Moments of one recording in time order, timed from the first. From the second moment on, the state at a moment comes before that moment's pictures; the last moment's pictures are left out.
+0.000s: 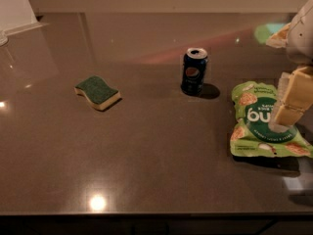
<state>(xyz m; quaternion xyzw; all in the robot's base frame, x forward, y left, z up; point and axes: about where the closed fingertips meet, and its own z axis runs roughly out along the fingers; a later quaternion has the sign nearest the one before) 0.438 -0.217 0.976 -0.60 0.78 -0.03 0.16</state>
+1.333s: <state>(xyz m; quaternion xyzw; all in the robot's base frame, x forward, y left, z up) 0.524 -0.201 0.974 -0.51 0.82 0.01 0.26</state>
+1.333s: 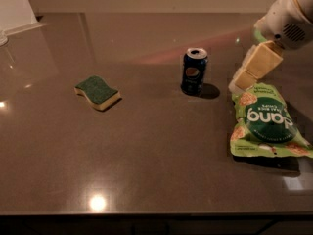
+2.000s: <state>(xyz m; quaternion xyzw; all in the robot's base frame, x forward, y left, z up) 0.590 -0.165 0.951 -0.48 0.82 0.07 0.30</state>
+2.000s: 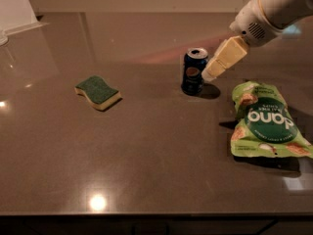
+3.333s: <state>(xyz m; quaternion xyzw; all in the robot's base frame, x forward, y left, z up) 0.623 -0.111 0.908 -0.48 0.82 0.12 0.28</state>
